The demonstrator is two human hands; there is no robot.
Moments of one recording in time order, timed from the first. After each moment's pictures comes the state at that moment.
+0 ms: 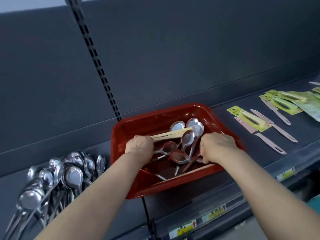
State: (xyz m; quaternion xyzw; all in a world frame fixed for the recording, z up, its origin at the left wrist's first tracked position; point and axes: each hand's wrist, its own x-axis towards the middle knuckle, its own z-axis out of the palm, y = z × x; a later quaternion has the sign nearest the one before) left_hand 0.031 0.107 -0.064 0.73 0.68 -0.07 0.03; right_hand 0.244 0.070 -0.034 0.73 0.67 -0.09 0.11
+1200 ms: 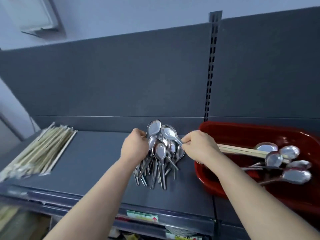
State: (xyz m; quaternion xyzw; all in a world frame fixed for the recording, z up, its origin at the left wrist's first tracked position) left_hand -0.149 -0.028 -0.019 0.38 0.86 0.34 0.08; right_hand 0.021 0.047 -0.008 0.51 0.83 -0.19 -0.13
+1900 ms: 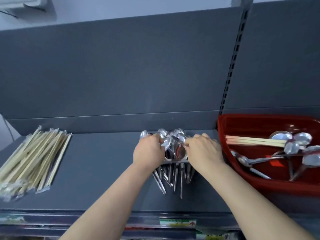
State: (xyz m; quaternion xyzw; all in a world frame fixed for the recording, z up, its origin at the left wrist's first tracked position) left_hand -0.215 -0.030 -0.053 0.56 0.80 0.21 0.05; right_hand -0.061 0.006 -0.040 0.54 0.84 0.00 -0.09
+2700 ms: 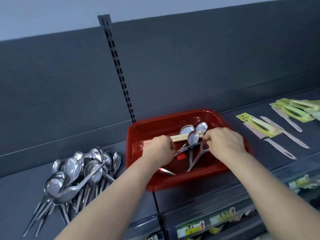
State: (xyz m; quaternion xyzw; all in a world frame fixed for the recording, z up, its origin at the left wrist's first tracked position) left_hand 0.050 0.058 -0.035 0.73 0.66 0.11 0.12; right_hand 0.240 0.054 -0.029 0.72 0.69 0.02 -0.08
